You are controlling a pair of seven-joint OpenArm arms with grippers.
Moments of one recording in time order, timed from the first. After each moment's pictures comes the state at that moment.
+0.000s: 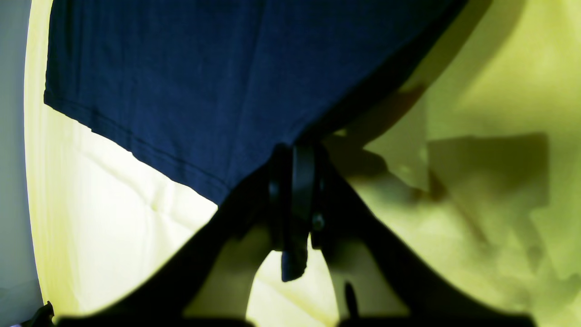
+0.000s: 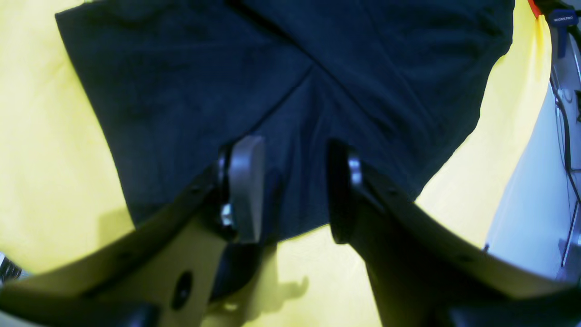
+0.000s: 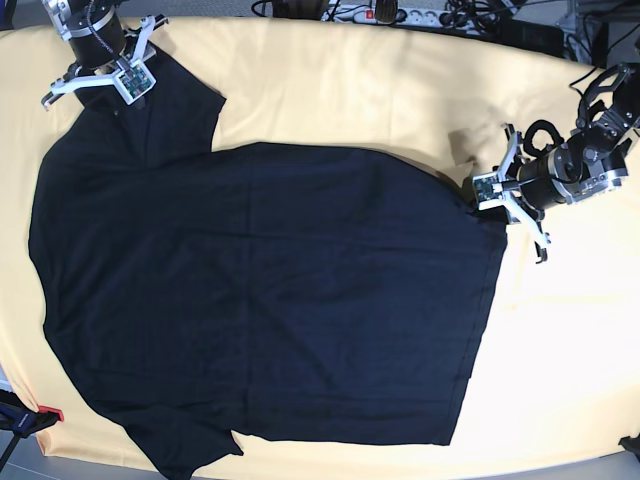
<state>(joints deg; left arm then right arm) -4.2 -61.2 32.2 105.6 -5.0 -32.0 16.0 -50.9 26.7 5.6 130.0 -13.7 12.0 -29.5</state>
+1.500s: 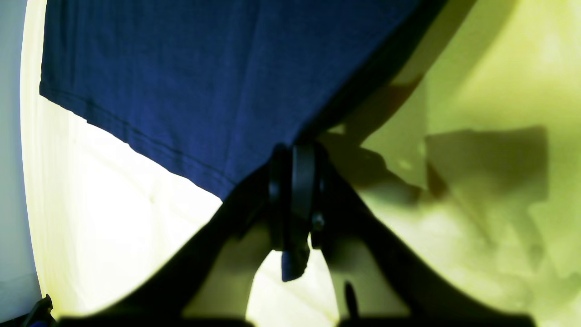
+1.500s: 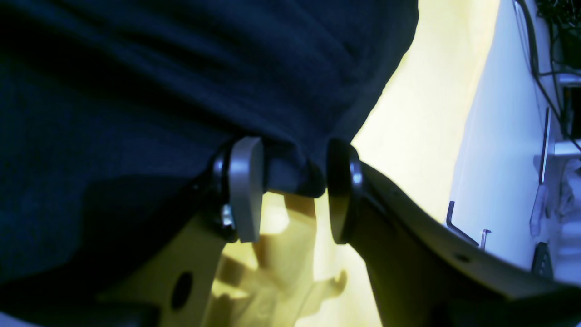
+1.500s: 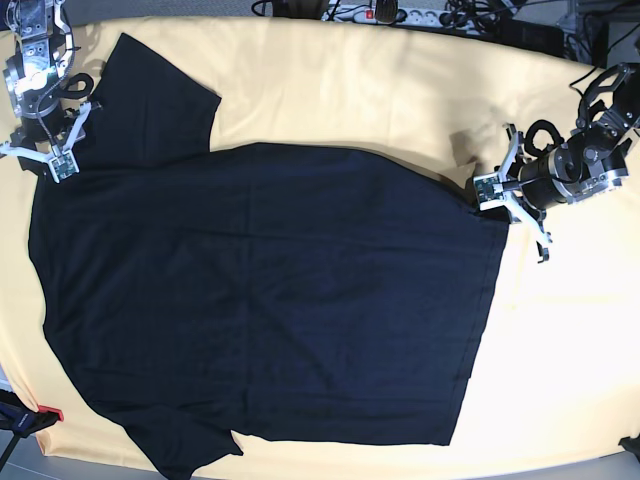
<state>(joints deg) -4.2 -61.2 32.2 105.5 -5.0 -32.0 17.3 -28.5 31.5 12.0 97.8 -8.7 14.8 -27.7</state>
